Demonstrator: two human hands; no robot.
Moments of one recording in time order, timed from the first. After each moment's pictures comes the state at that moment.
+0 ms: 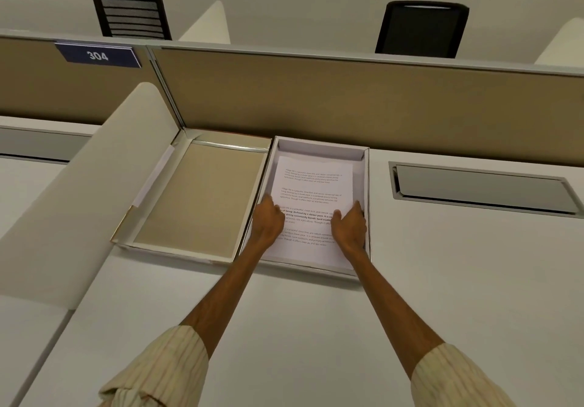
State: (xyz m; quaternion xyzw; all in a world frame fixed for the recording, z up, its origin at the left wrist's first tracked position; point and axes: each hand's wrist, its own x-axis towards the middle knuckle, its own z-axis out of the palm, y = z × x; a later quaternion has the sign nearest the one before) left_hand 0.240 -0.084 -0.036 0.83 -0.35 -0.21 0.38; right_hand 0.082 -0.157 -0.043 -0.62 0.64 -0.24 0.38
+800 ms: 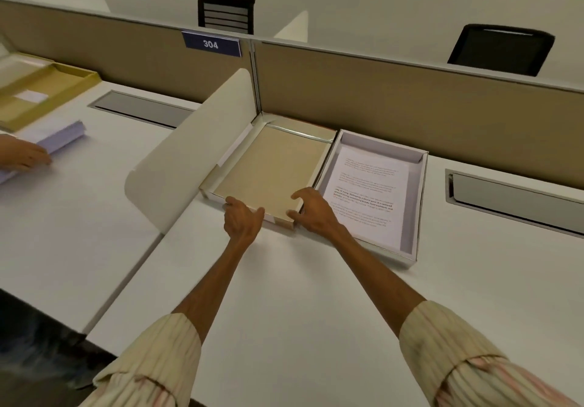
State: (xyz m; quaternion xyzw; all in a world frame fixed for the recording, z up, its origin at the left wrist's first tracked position) left_hand 0.313 0.095 -0.026 0.94 -0.11 -0.12 0.30; right_hand 0.200 -0.035 -0.018 -0.91 0.27 -0.06 0.32
